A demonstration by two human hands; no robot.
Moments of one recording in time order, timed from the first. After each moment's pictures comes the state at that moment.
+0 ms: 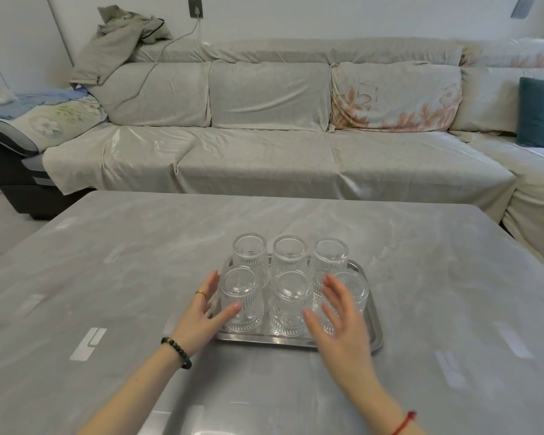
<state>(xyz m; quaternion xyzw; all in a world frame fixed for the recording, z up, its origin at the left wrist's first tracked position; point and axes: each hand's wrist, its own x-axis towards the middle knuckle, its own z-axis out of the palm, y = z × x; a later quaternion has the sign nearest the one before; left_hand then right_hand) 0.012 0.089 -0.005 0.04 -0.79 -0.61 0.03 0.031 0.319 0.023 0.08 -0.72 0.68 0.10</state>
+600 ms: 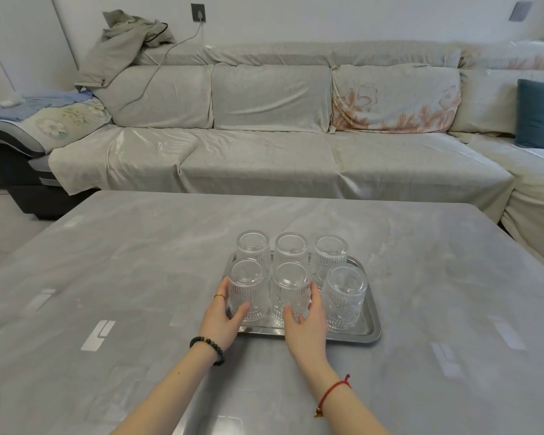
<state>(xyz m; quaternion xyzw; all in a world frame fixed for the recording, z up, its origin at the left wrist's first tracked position) 0.014 0.116 -0.021 0.06 -0.83 -0.55 0.08 0.024 0.267 -0.001 -0.06 -0.75 0.66 0.02</state>
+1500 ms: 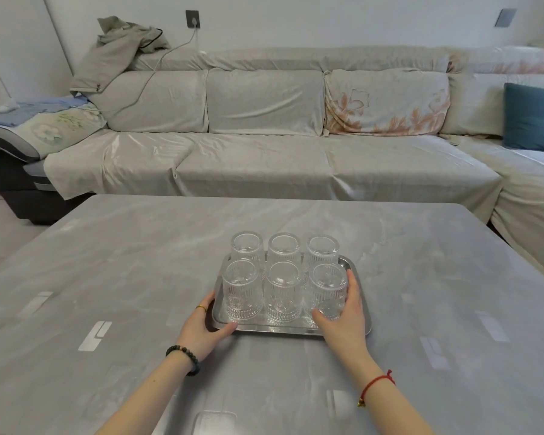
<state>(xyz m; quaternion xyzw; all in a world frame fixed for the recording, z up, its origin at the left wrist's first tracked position) 0.028 0.088 -0.039 0.08 -0.85 -0.51 0.05 0.011 0.342 -0.007 -0.01 -0.82 0.57 0.11</state>
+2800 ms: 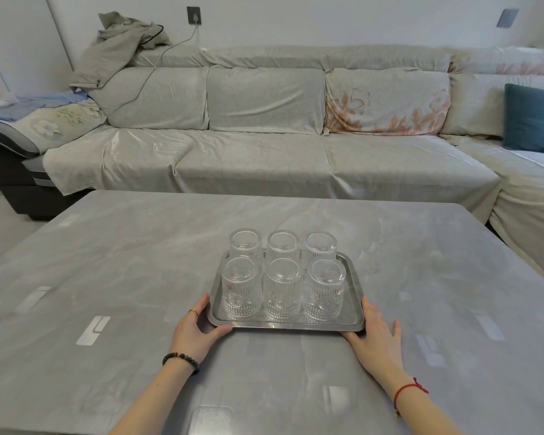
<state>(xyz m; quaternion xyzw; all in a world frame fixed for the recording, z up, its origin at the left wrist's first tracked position) 0.041 0.089 -0.047 0.15 -0.84 -0.51 0.08 0.014 0.407 -0.042 -0.03 -0.96 0.27 0.03</state>
